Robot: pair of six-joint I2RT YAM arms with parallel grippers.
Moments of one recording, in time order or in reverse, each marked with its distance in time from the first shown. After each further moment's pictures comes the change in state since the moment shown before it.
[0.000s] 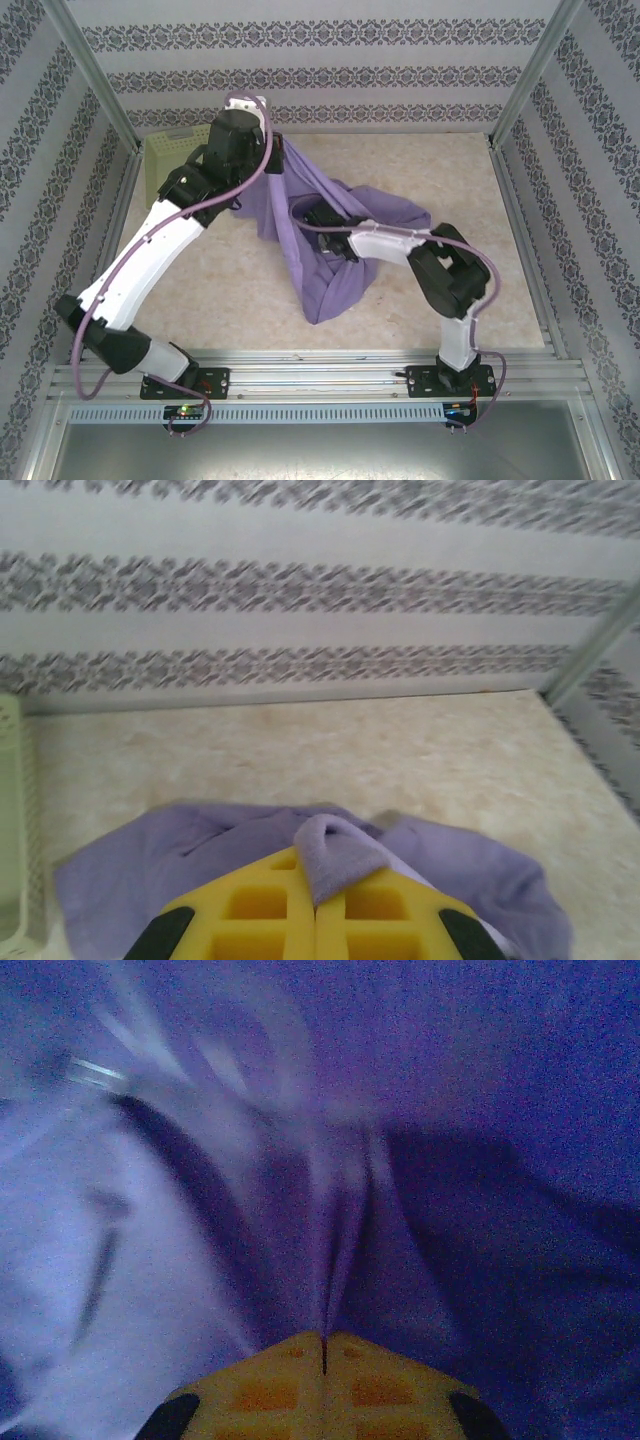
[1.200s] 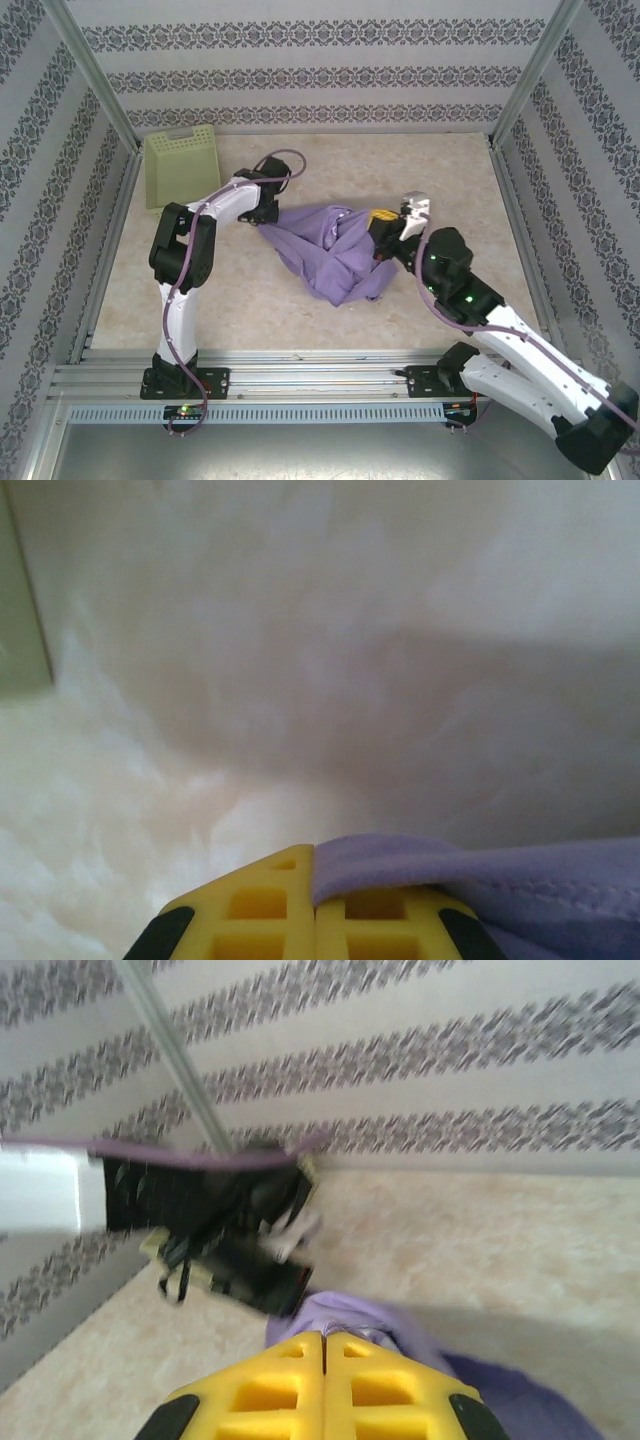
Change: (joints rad) left arm 0.169 0.610 -0.151 -0.167 -0.056 -0.027; right arm -0.122 -1.139 -0.547 0.398 -0.394 -0.219
